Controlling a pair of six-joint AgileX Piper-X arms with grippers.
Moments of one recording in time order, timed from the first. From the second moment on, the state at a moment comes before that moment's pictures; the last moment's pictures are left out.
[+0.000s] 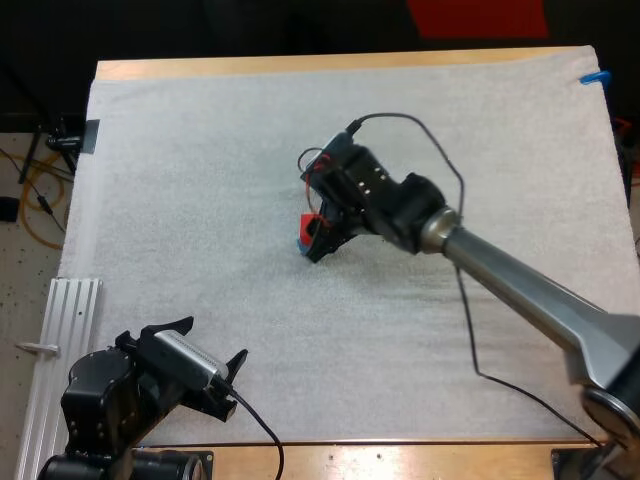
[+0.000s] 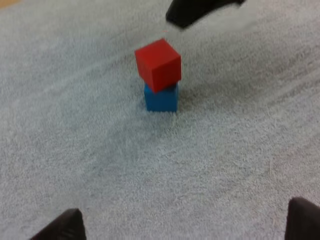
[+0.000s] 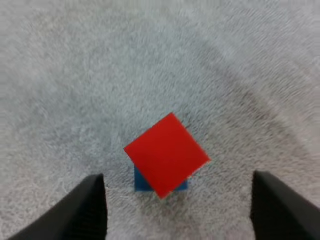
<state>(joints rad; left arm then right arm) -0.07 0.27 -0.55 1.03 0.39 -1.49 0.77 1.78 -1.51 0.74 0.00 -2.01</state>
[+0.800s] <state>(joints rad) 0.08 0.45 -0.63 0.80 0.36 -1.58 0.14 1.14 -1.07 0.68 -0.01 -1.87</state>
